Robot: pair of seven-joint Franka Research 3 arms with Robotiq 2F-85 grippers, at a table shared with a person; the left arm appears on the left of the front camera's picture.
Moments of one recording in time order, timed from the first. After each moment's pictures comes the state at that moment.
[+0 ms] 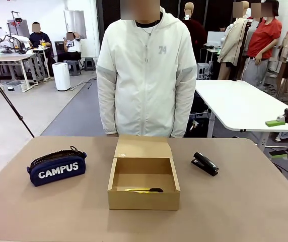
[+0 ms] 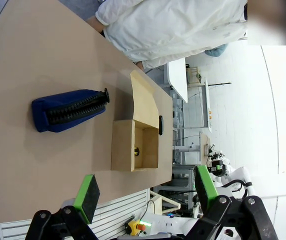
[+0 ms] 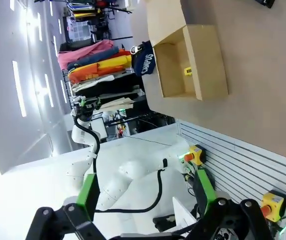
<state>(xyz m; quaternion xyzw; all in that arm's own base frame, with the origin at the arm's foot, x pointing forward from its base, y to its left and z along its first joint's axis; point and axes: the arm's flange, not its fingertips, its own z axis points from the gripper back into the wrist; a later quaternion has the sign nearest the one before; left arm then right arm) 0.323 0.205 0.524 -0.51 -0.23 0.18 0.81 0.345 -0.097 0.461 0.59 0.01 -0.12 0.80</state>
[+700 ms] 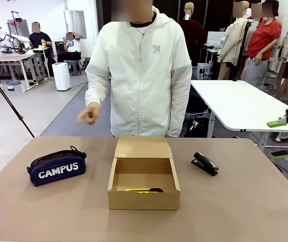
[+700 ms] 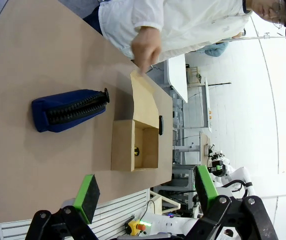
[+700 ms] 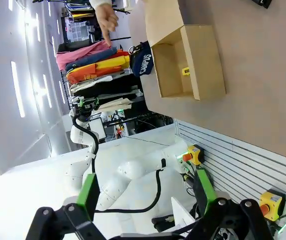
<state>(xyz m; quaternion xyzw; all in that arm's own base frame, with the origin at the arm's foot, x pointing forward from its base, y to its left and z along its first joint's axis) 0.323 0.205 0.524 -0.51 -0.23 0.18 0.81 0.343 -0.100 0.462 0.59 0.01 -0.12 0.80</state>
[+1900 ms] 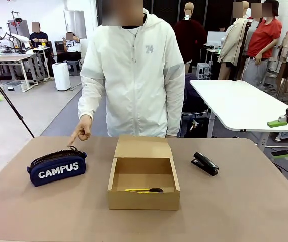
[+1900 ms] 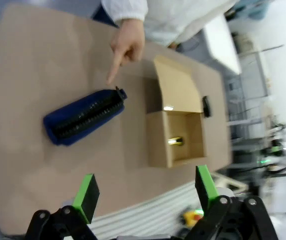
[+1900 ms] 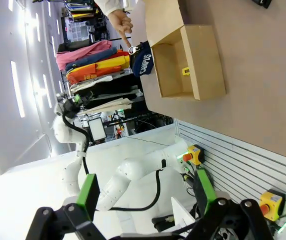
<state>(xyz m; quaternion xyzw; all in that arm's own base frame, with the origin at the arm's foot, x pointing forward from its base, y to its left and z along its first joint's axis) 0.383 0.088 0.587 -0.34 -0.23 0.06 0.91 0.343 -0.101 0.462 0.59 0.01 -0.12 0.80</state>
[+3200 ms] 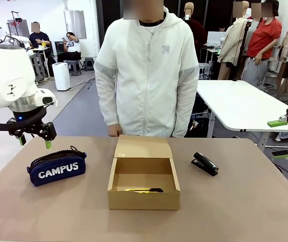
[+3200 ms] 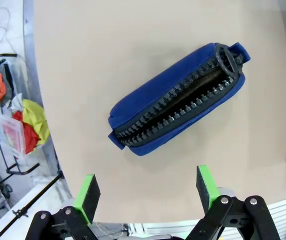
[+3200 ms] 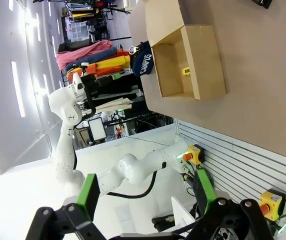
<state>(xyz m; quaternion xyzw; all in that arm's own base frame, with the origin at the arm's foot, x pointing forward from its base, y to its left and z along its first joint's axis) 0.476 -0.053 0.471 0.05 -0.08 -0.05 0.99 0.343 -0.102 0.463 0.59 0.01 -0.12 0.80</state>
